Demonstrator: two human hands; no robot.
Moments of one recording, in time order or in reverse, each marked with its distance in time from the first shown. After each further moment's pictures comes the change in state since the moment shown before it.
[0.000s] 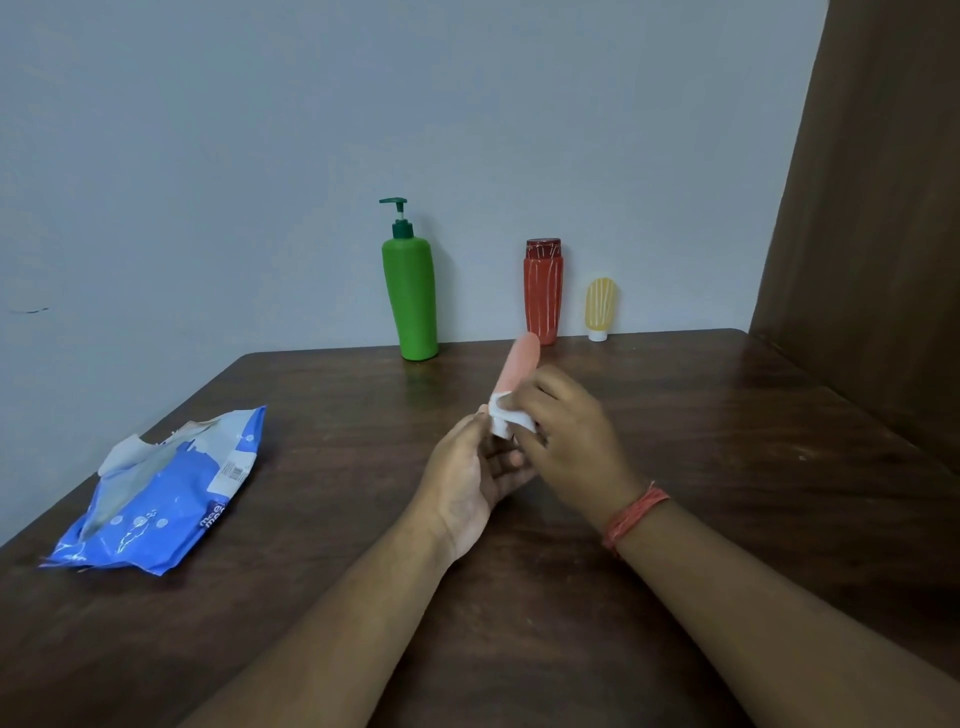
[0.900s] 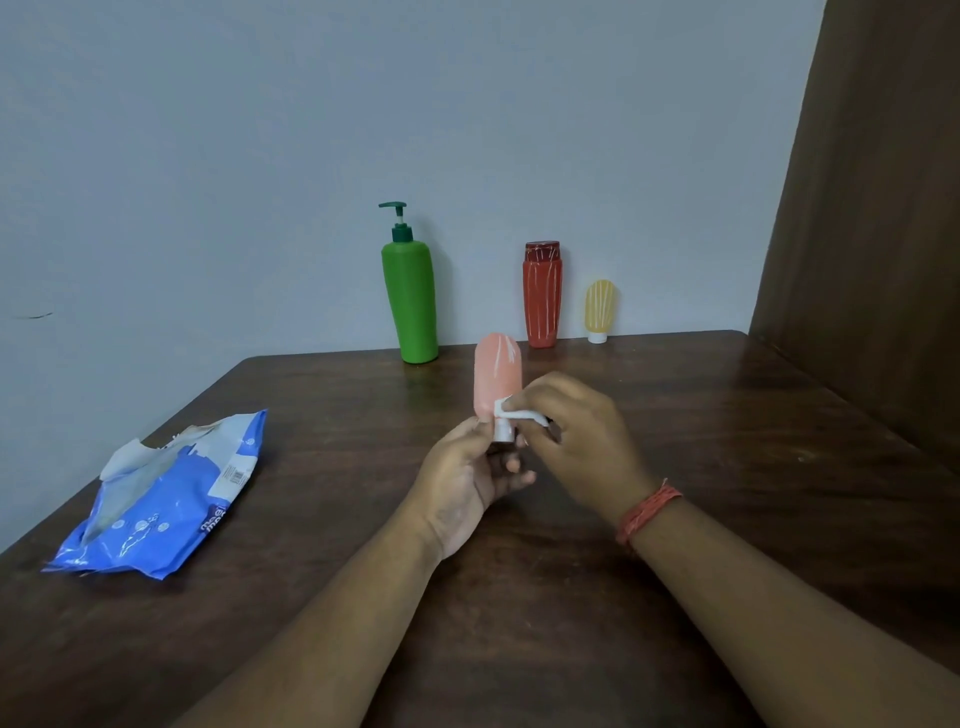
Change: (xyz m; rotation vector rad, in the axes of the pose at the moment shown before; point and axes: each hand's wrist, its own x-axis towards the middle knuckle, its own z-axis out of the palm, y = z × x) left_hand 0.001 0.001 -0.011 0.056 -0.194 0.048; right_hand -0.001 0.006 -0.012 0.090 -0.016 0.070
